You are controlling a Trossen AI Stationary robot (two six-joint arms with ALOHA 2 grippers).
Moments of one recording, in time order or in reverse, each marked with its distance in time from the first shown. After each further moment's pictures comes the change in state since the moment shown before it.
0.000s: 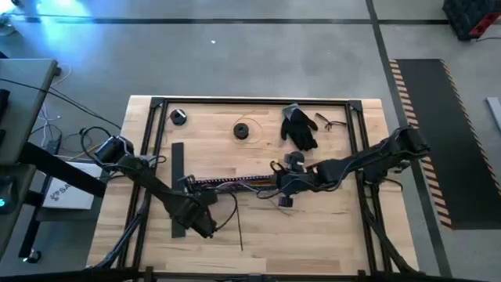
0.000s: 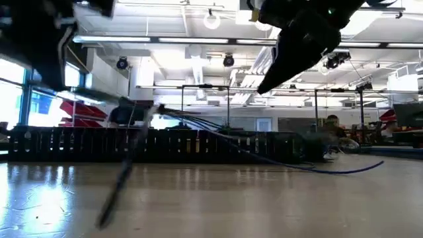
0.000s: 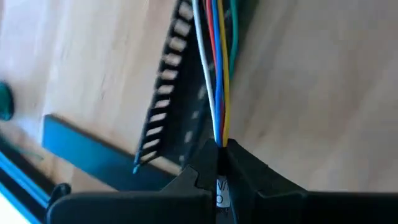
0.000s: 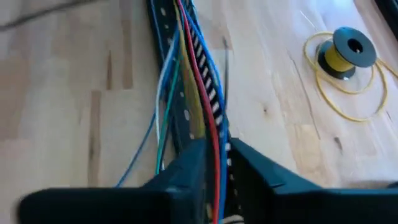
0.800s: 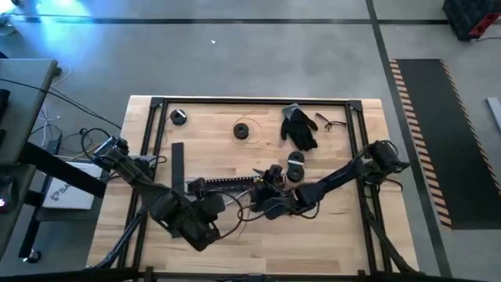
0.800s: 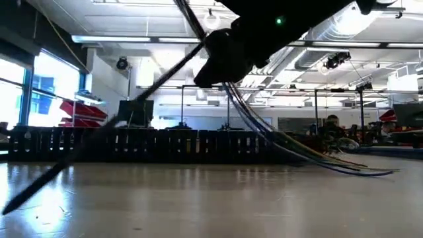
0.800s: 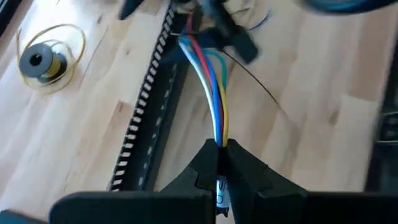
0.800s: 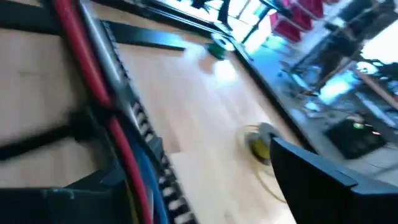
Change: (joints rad) left arm -0.080 0.000 0.420 -0.005 -0.143 0.107; right arm 0.104 0.354 0.179 0.335 0.587 -0.157
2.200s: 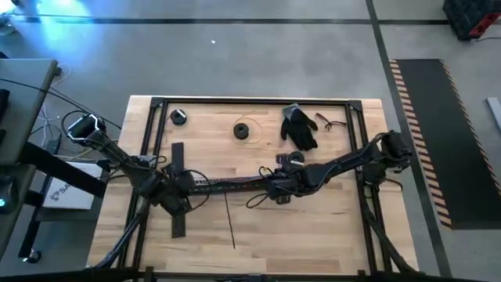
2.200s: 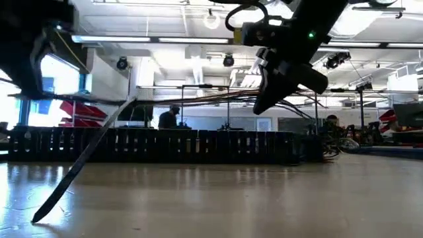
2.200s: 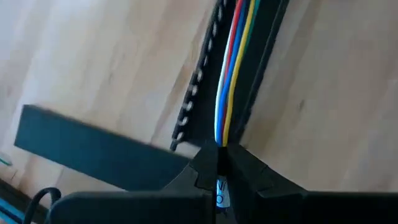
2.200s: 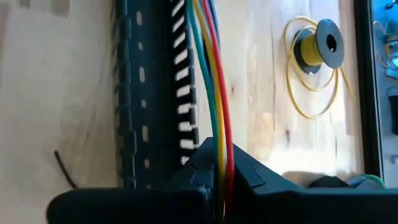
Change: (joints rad) left arm 0.057 -0.455 -0.956 0.241 0.174 -0.067; right arm -0.131 -0.152 -0.002 -0.603 -0.429 -0.008
